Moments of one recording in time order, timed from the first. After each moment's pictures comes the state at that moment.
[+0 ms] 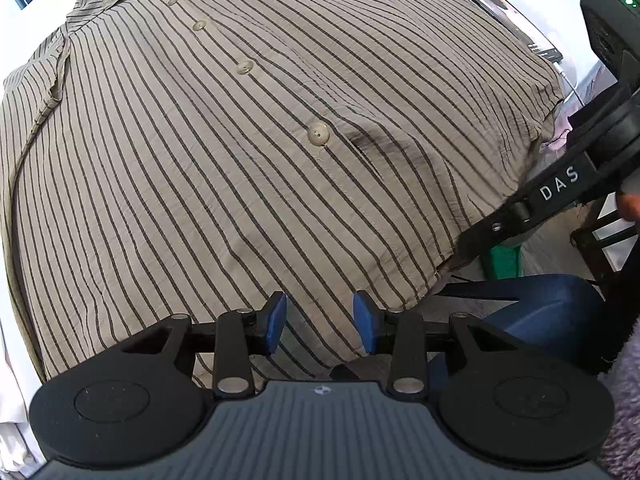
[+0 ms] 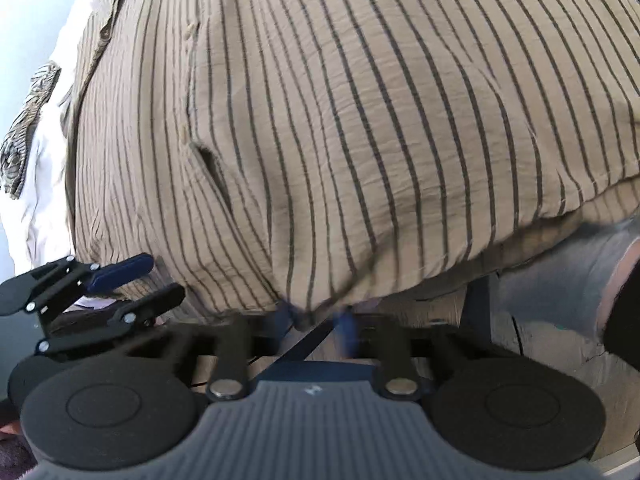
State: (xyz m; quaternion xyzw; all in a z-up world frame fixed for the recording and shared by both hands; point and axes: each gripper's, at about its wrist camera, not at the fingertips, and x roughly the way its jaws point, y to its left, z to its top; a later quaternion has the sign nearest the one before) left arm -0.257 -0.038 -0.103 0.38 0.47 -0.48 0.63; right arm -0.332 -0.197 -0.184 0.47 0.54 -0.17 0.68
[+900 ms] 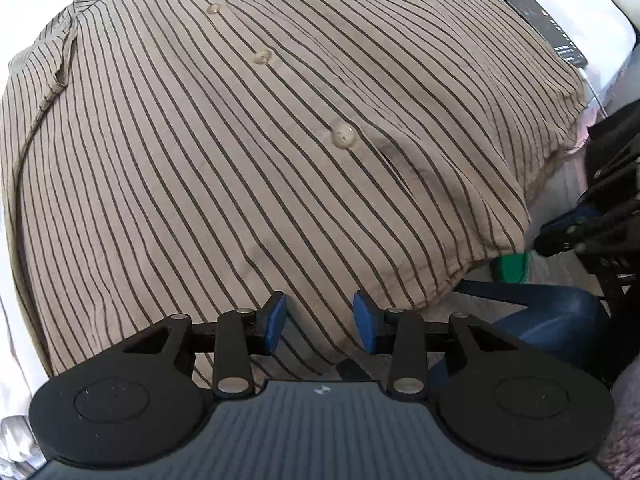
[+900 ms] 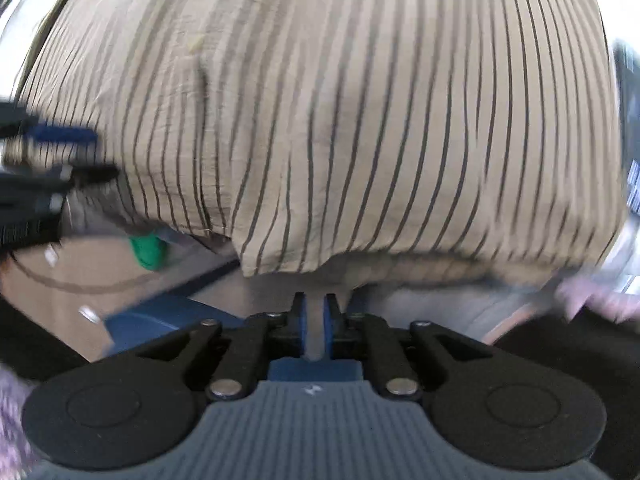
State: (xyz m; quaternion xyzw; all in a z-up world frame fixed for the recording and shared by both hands) left arm -0.244 -0.058 -0.100 0.39 0.50 -0.45 0.63; right arm -0.312 -0.152 -0.152 0.19 0.66 -0.14 0.71
